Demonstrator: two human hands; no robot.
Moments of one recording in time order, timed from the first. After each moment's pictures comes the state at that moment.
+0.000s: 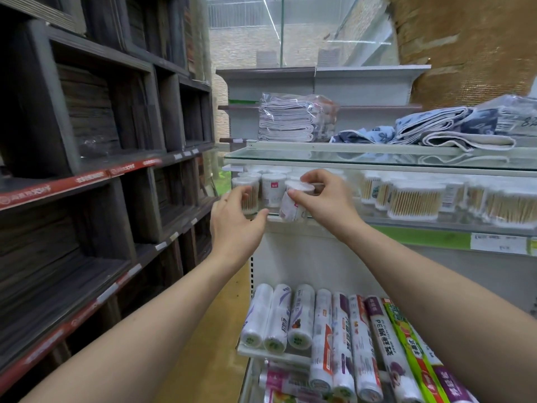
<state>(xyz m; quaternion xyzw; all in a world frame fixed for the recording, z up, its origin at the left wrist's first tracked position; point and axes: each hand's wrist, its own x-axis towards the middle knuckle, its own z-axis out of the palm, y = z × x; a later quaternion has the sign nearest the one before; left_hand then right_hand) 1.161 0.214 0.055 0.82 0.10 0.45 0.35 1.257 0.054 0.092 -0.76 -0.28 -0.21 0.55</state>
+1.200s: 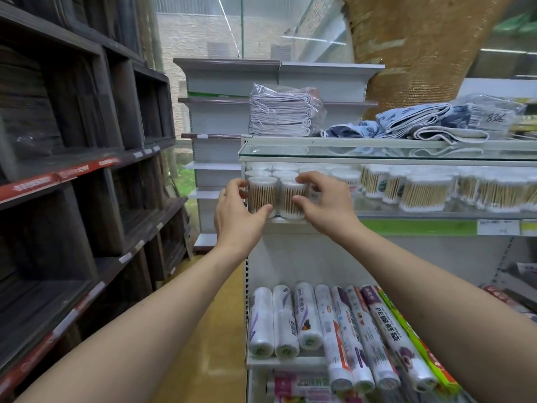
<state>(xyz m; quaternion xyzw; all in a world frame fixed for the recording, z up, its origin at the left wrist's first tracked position) 1.205 0.285 0.054 0.81 0.05 0.40 0.43 1.250 0.112 0.082 -0.83 -0.26 -0.35 0.35</state>
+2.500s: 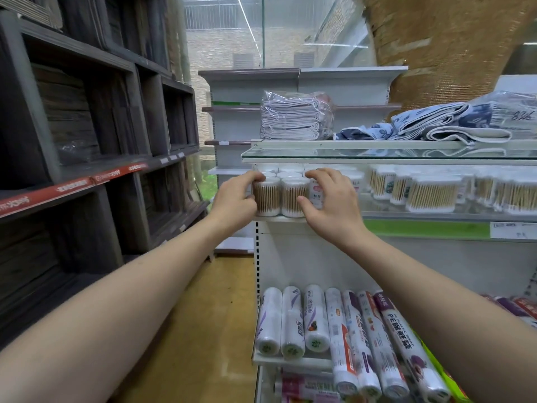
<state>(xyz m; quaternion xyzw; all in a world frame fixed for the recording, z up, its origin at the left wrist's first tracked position) 1.200 0.303 0.087 0.90 -0.04 0.33 0.29 1.240 0.095 0.074 -0.83 -0.27 -0.38 0.31</state>
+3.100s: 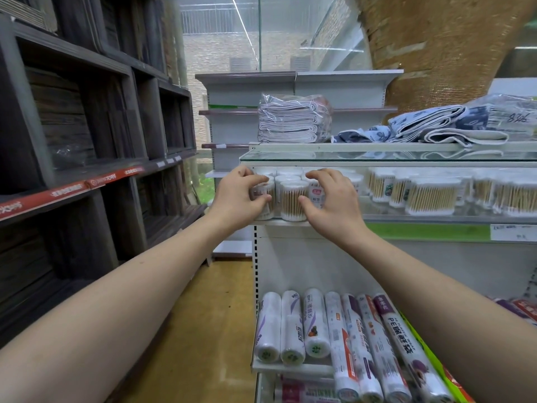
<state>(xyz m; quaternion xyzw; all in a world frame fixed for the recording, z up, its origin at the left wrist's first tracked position) 1.210 0.302 0.095 0.88 -0.09 0.40 0.23 1.252 0.096 0.077 -0.84 -0.26 -0.37 0.31</state>
